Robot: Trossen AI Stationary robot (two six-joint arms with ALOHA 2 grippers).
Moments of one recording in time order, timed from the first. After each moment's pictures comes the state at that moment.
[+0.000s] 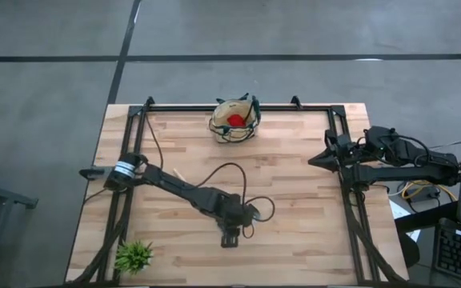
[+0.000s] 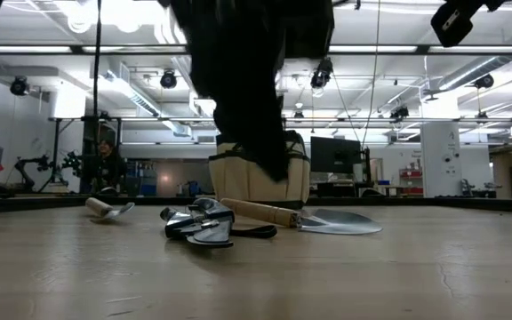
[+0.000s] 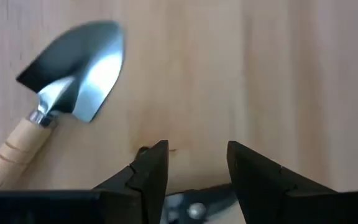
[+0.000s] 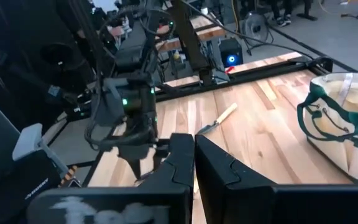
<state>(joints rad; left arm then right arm) -0.31 2.03 1.55 -0.57 0.08 -0.31 -0.09 0.41 0.64 -0.40 -0.21 0.27</state>
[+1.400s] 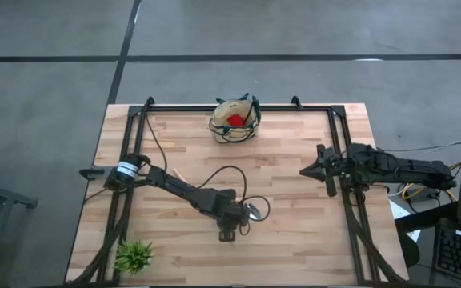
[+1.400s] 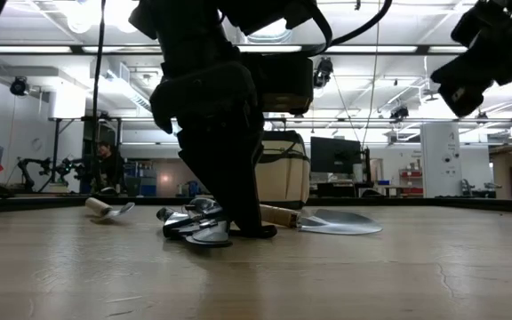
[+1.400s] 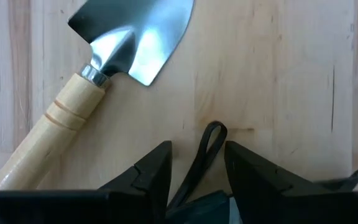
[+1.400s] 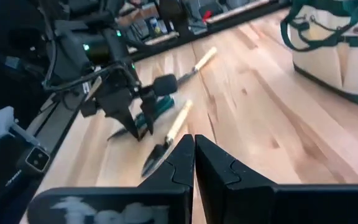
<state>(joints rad) -0.30 2.07 1.45 -0.54 -0.06 -0.30 -0.09 0.23 0.26 -0.31 -0.16 0.35</state>
